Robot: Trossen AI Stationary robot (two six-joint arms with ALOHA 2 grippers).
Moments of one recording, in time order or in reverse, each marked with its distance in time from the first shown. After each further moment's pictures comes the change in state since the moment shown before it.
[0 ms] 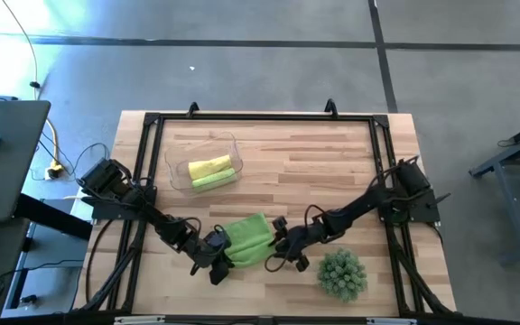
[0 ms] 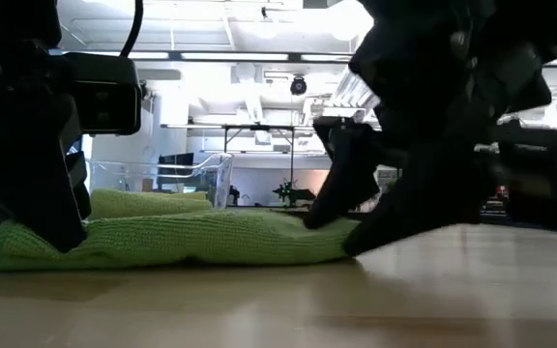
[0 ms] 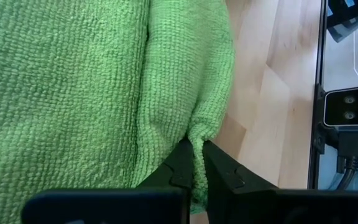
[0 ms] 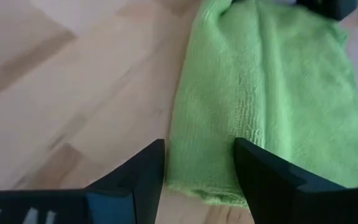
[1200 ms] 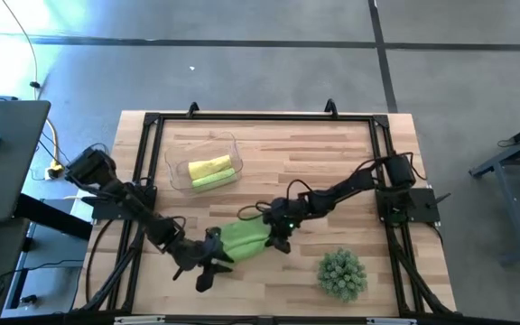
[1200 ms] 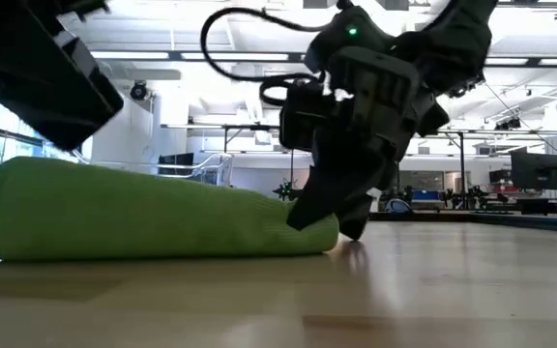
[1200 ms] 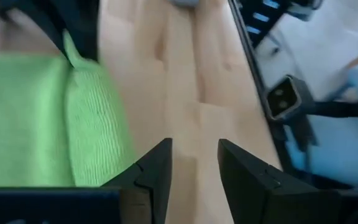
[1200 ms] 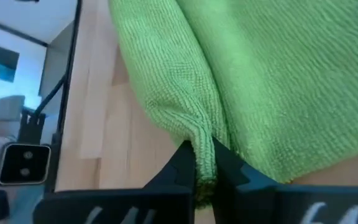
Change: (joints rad) left arm -0.084 -0.197 0.006 0.004 -0.190 0.476; right arm -0.227 0.100 0.100 -0.114 -0.487 0.864
